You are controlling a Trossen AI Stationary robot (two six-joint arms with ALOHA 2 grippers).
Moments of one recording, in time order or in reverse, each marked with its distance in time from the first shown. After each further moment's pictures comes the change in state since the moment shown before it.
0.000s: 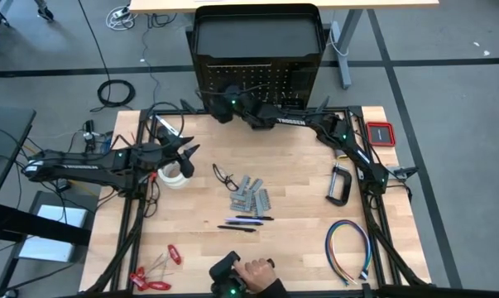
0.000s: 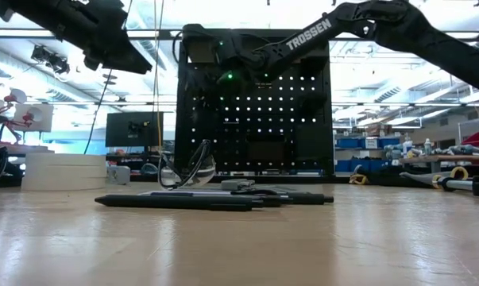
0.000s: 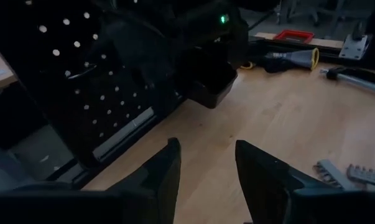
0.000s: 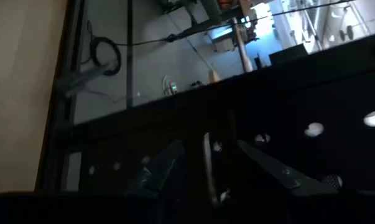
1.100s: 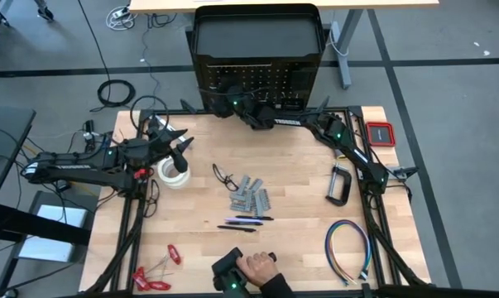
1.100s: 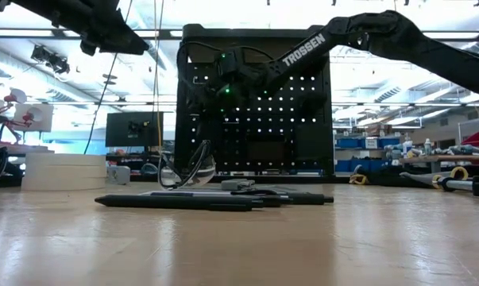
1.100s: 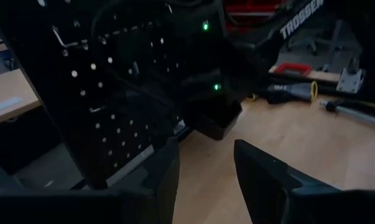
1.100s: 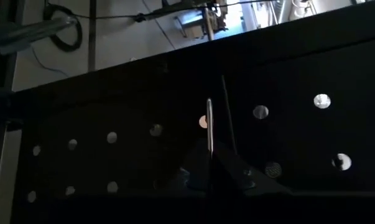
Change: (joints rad) left arm 0.000 -0.076 0.028 0.039 -0.031 0.091; right arm -0.022 0.071 -0.009 0.197 0.100 -0.157
